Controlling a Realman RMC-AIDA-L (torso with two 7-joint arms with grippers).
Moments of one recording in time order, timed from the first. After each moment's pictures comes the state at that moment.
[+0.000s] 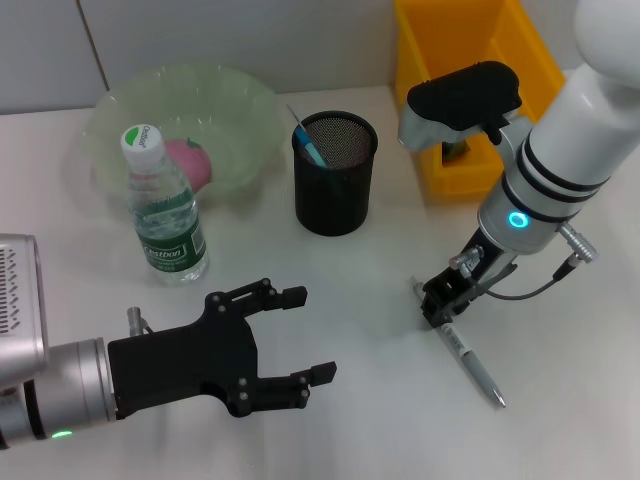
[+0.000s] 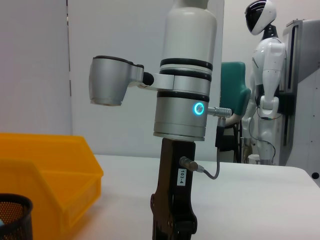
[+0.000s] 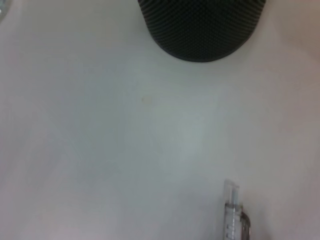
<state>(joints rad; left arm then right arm) -0.42 -2.04 1.52 0.45 1.22 1.43 -0.85 0.82 2.09 -1.46 -0.94 -2.67 -1.44 2.96</state>
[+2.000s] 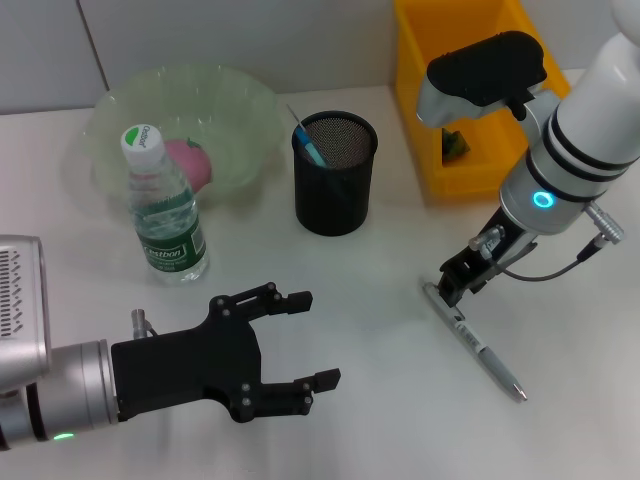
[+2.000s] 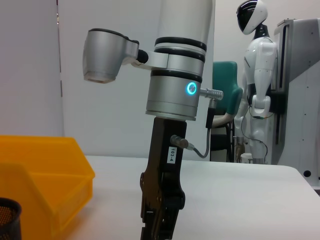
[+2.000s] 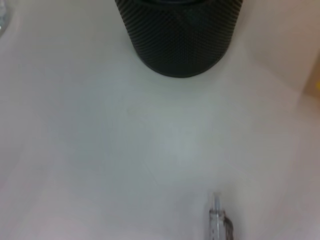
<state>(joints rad) -0.42 -2.04 1.51 0.45 1.24 1.44 -0.85 0.77 2.09 -1.43 -1.10 -2.72 -1.53 2.96</state>
